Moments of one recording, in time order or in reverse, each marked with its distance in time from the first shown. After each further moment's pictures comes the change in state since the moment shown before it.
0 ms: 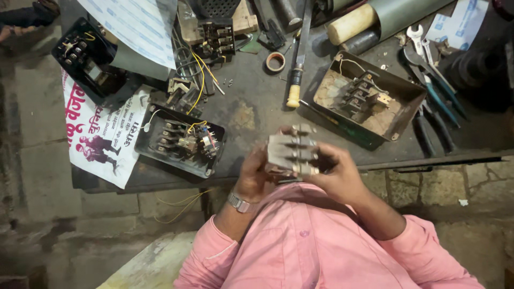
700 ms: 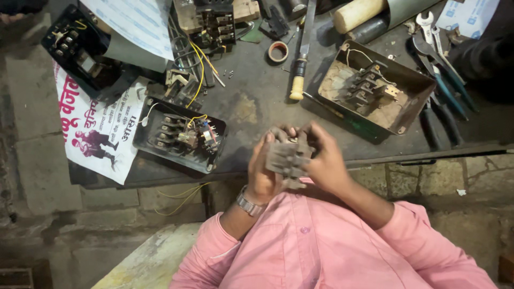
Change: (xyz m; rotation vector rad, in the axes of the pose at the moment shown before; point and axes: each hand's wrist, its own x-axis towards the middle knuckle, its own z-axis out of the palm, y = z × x) left_hand 0.008 -0.010 0.020 0.062 0.231 0.089; right_hand 0.025 0.044 0.015 -0.319 0.143 -0.232
